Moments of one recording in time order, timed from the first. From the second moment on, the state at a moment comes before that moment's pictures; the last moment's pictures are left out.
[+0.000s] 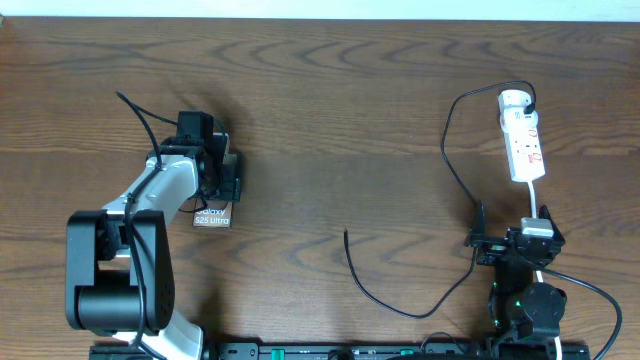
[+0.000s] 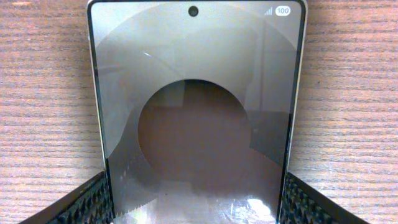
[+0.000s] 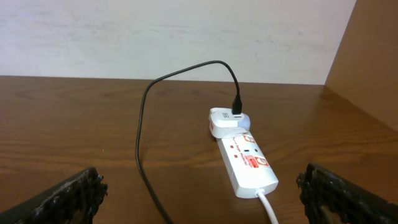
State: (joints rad) left arm -0.02 1.78 0.97 -0.56 0.01 0.03; right arm -0.04 0.01 0.01 -0.06 0.09 -0.06
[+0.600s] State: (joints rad) left arm -0.02 1.77 0.98 -0.56 0.02 0.03; right arm -0.04 0.01 0.01 -0.06 0.09 -0.06
